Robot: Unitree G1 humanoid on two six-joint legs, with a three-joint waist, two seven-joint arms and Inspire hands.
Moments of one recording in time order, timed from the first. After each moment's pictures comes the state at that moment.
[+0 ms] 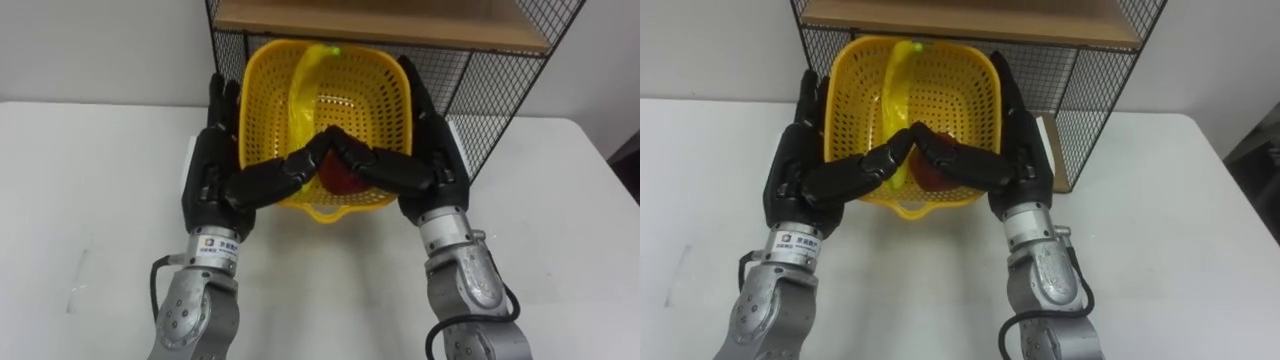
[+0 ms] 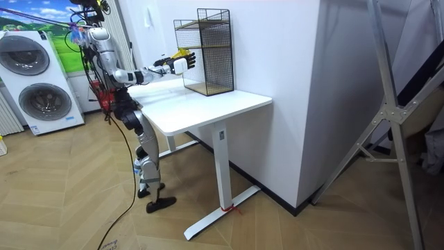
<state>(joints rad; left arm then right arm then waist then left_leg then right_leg) 0.08 0.08 -0.30 -0.07 -0.47 -0.26 0.14 -0.03 -0.10 0.26 0.07 0.49 -0.26 -0.03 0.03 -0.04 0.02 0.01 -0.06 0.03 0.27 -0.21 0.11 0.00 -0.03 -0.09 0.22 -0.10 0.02</state>
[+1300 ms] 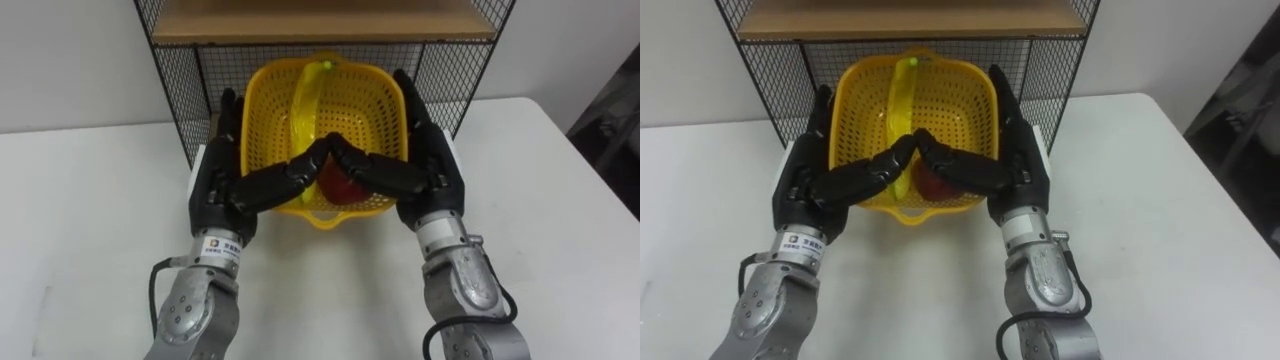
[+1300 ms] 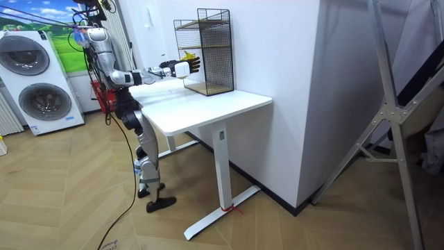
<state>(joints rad) 0.07 0.08 -0.28 -0.06 -0.44 -0.15 0.14 -0.02 -0.11 0.26 0.07 0.46 -0.20 -0.08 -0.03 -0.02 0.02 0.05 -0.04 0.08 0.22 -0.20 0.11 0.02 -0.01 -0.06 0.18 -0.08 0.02</state>
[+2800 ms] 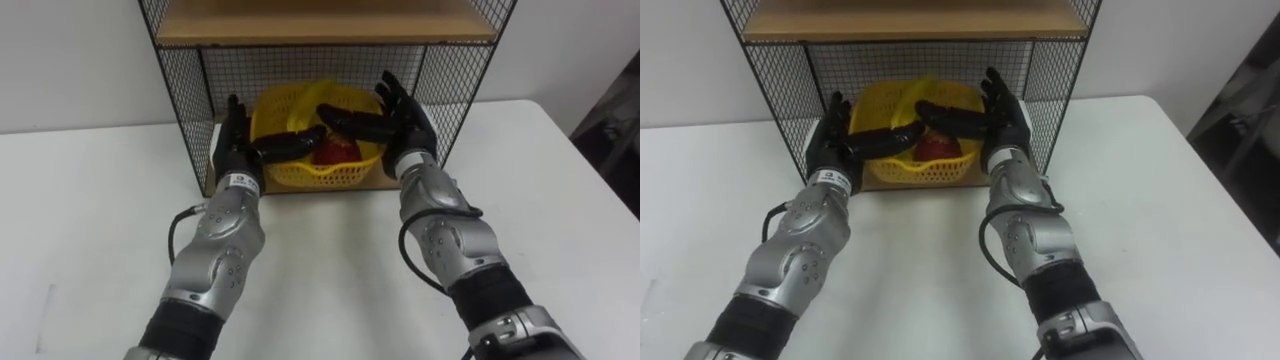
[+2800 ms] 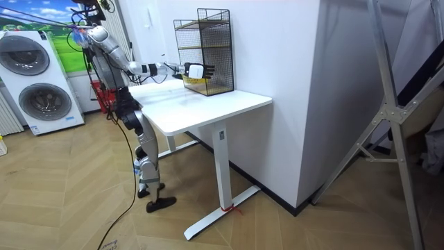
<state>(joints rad) -0.37 0.00 -0.15 0.39 -0.50 0.16 0.38 -0.50 -0.07 0.16 0.53 0.54 0.09 -0.24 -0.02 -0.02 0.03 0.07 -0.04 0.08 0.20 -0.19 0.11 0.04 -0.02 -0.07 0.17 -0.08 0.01</state>
